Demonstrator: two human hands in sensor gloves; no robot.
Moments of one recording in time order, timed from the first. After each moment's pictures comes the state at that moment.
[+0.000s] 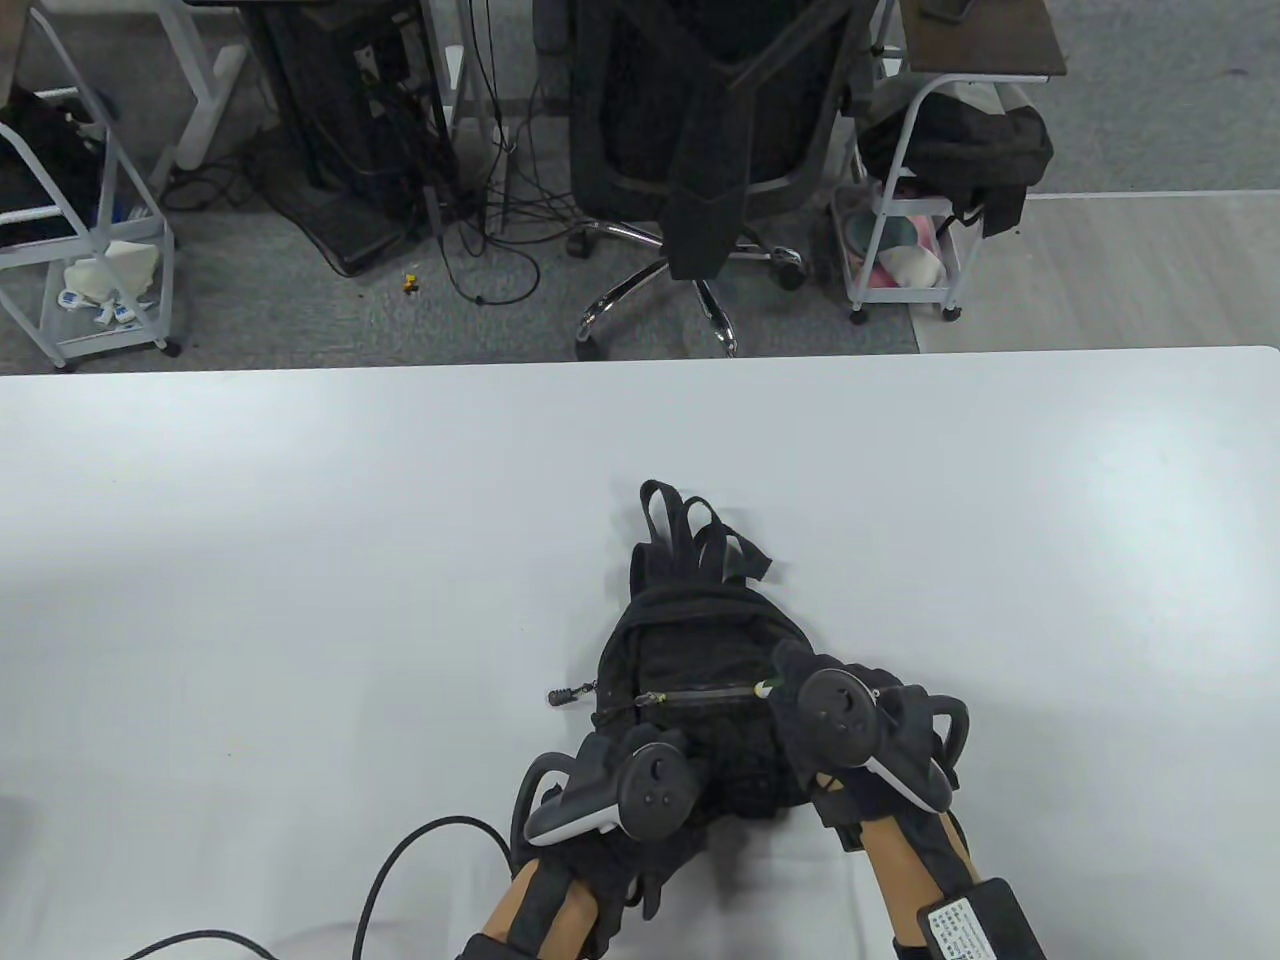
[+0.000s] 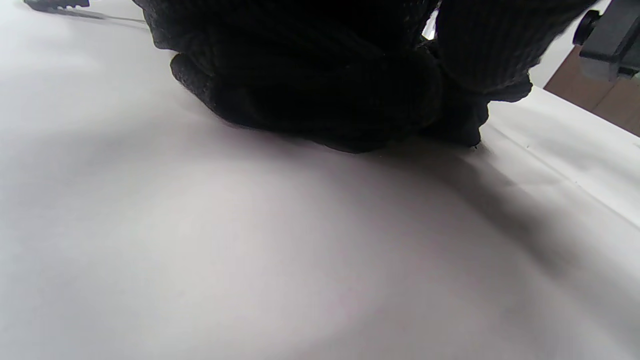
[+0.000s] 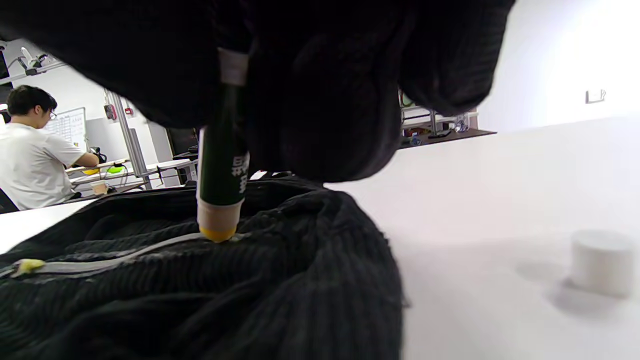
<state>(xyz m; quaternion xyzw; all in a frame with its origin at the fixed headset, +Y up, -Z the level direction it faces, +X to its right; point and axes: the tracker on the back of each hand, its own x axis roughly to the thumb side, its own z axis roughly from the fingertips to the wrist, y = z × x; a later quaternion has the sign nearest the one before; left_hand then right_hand) -0.055 -0.755 -0.178 -0.23 -0.27 0.12 0.93 0.151 -0.707 -0.221 0.05 -0.07 0.99 0.12</state>
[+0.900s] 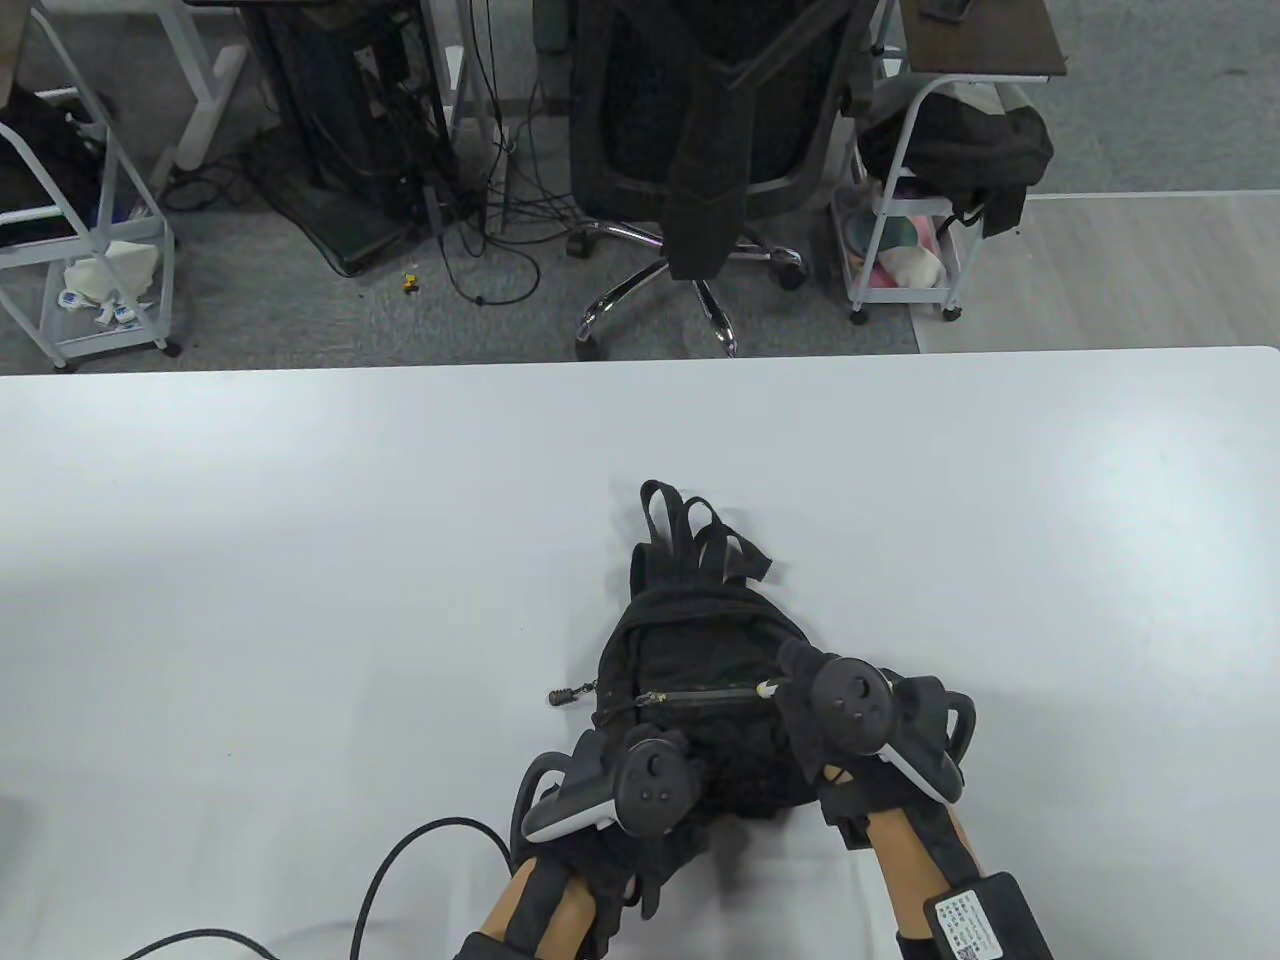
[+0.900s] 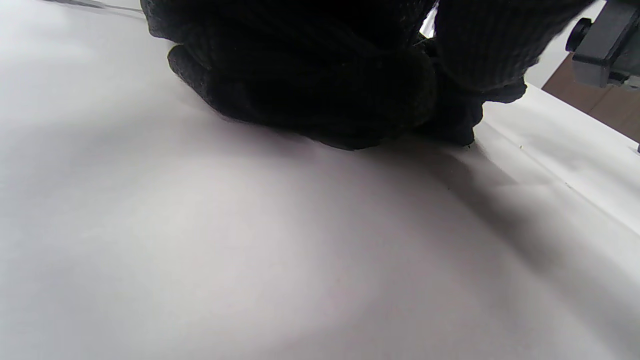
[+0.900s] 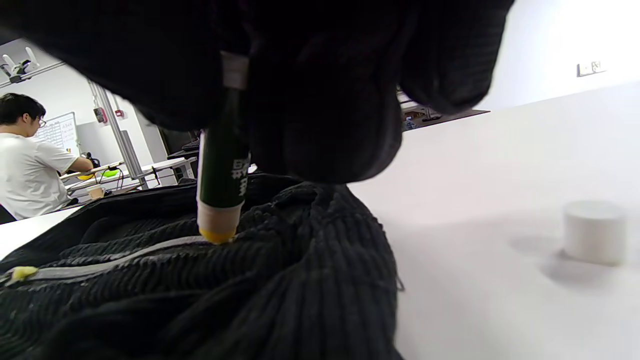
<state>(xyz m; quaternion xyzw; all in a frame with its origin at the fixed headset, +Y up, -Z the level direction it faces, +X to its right) -0.056 -0.755 -0.178 -0.24 -0.27 0.13 0.92 0.158 -0.710 -0.226 0.04 -0.06 0.99 0.13</state>
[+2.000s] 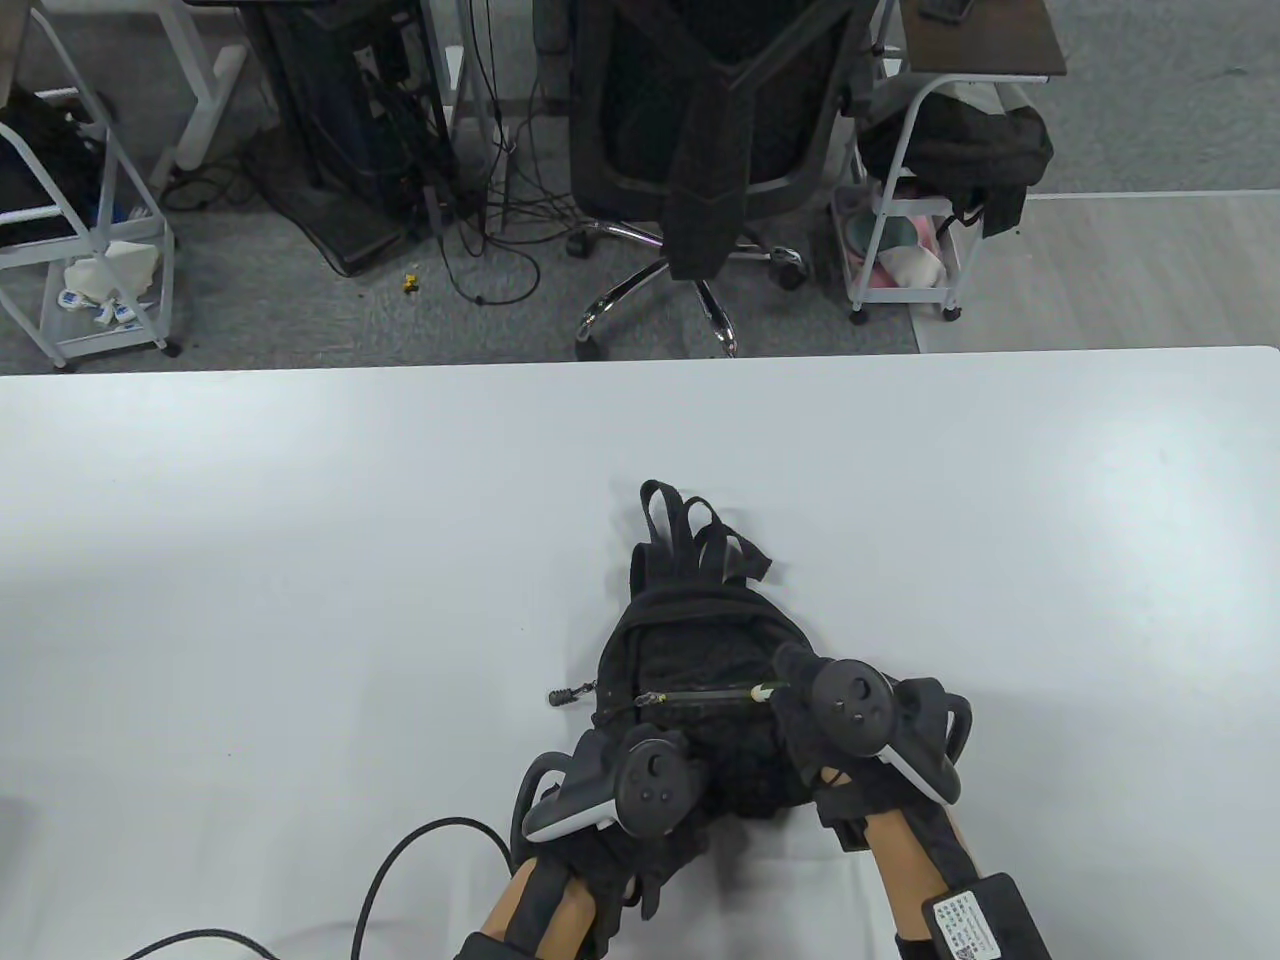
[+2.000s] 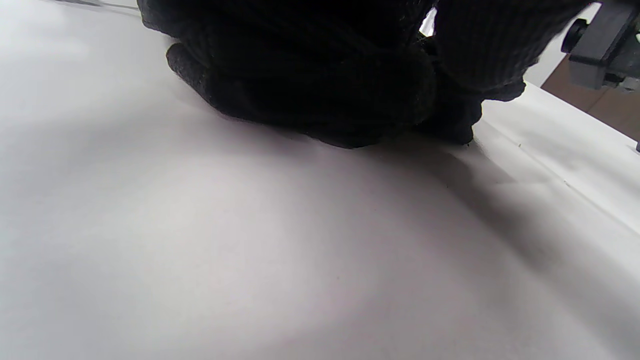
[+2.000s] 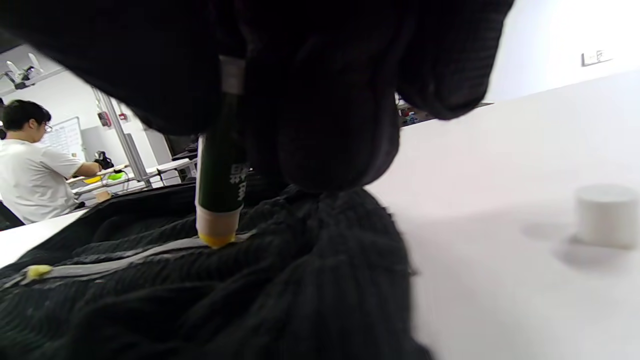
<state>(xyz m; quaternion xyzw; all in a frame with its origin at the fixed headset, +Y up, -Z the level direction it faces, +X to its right) -0.056 -0.755 -0.178 -0.24 -0.27 0.13 0.92 0.157 -0.715 -0.227 0.05 -0.05 0.99 0.15</state>
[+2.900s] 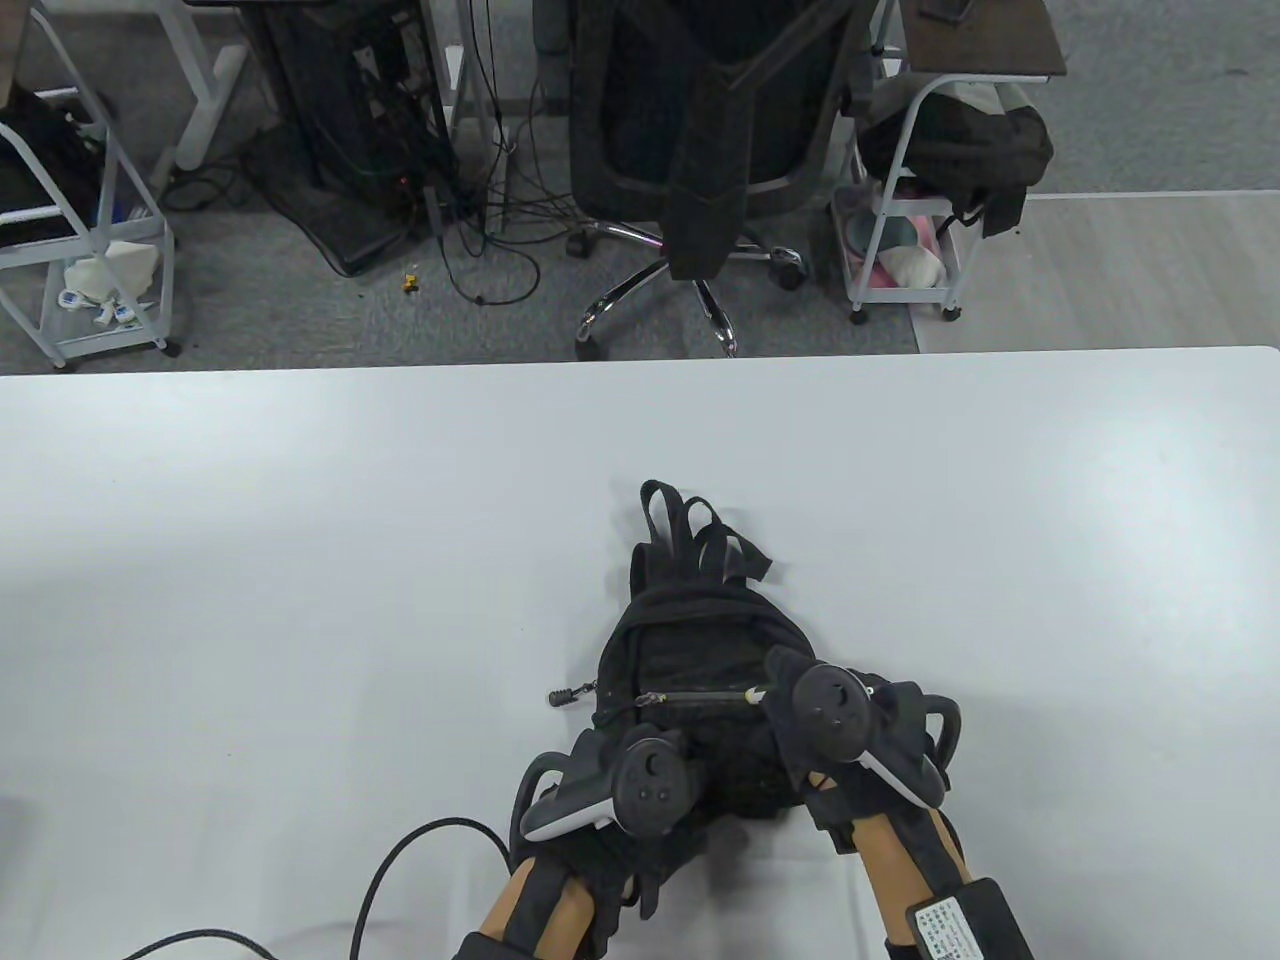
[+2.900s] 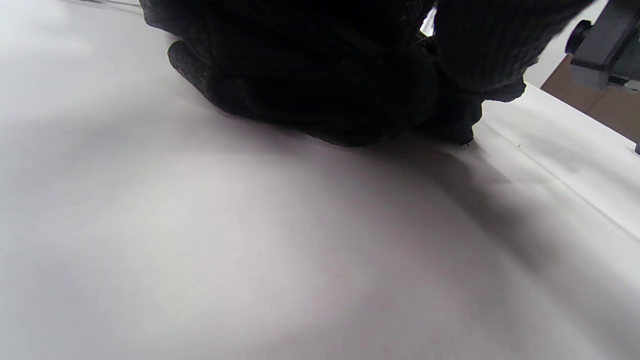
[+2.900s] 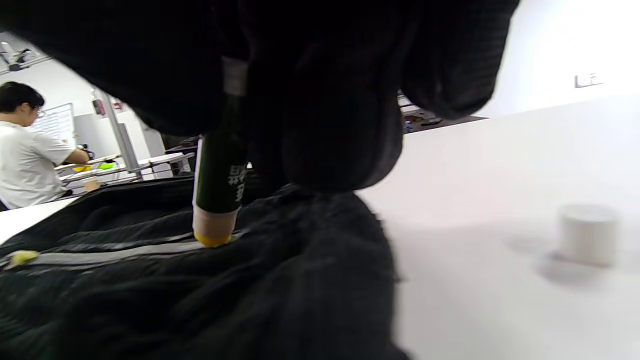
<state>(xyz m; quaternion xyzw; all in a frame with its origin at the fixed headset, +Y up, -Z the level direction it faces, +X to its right) -0.056 -0.756 -0.178 -0.24 -0.27 0.13 0.92 0.160 -0.711 -0.224 0.03 -0.05 0.99 0.11</state>
